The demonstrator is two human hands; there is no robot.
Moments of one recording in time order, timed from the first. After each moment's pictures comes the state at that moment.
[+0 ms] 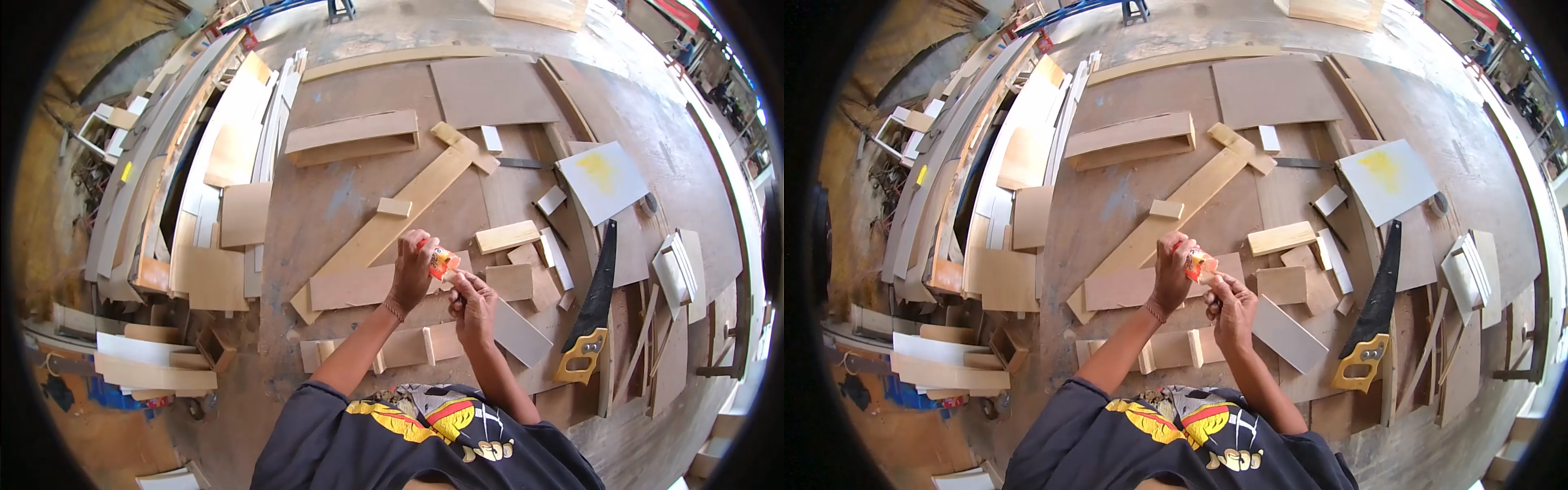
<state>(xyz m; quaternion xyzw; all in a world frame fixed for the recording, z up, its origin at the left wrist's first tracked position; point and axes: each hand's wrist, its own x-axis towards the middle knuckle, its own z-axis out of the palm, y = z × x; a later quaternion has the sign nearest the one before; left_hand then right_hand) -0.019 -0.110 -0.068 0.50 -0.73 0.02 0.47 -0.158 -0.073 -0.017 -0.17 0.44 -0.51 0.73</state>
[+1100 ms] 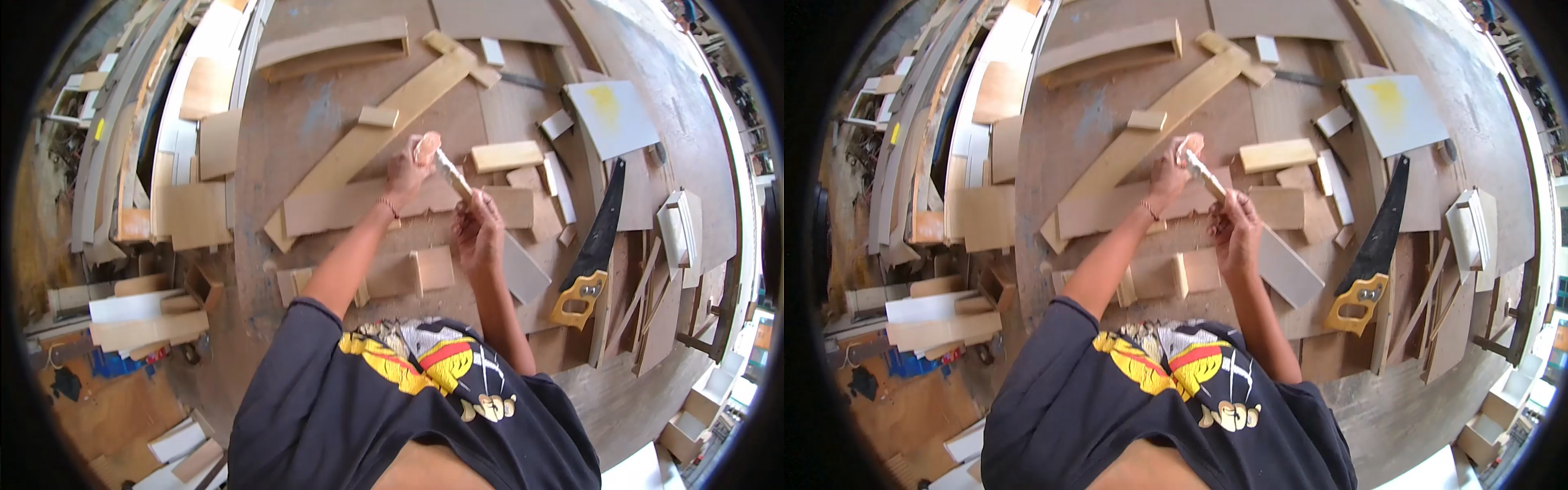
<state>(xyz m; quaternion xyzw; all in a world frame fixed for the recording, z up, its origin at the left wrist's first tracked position) -0.023 -0.154 -0.130 0.73 -0.52 -0.33 0.31 -0.184 -0.081 -0.059 -0.14 0.38 -0.52 0.75</state>
